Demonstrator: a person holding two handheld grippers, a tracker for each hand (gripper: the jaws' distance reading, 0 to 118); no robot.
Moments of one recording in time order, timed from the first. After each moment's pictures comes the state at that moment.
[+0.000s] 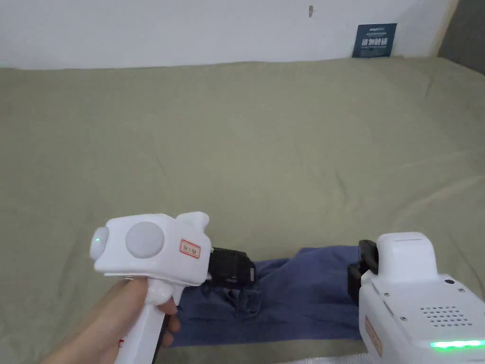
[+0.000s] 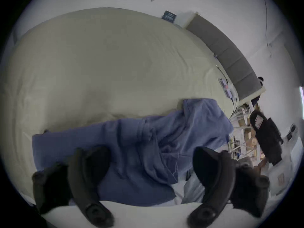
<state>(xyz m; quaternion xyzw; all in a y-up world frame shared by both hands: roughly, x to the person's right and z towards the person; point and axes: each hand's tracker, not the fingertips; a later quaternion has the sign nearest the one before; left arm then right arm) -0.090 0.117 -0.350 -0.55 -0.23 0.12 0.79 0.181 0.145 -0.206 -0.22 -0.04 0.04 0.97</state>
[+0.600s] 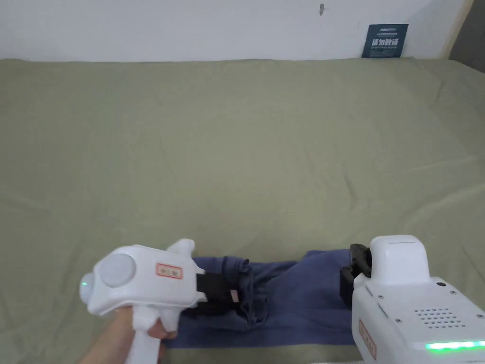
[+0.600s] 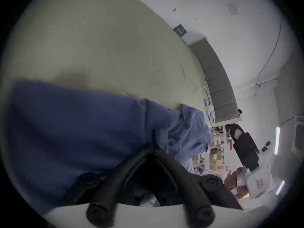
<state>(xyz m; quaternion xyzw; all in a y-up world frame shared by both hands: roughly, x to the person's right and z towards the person) -0.107 0.052 -0.342 -0.56 -0.27 0.29 0.73 0.165 0.141 -0.216 -0.23 -0.02 0.03 0.97</state>
